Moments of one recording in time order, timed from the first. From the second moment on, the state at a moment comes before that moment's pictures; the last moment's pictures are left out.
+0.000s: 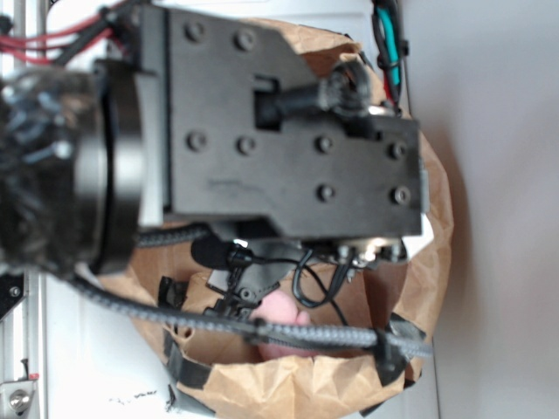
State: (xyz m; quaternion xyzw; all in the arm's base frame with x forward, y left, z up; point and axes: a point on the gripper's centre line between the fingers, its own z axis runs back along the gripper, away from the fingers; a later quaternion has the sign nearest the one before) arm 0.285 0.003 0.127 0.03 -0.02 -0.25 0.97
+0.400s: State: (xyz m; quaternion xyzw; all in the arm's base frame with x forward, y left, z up) arm 0.287 -0.007 0.105 0.05 -0.02 -0.36 0.93
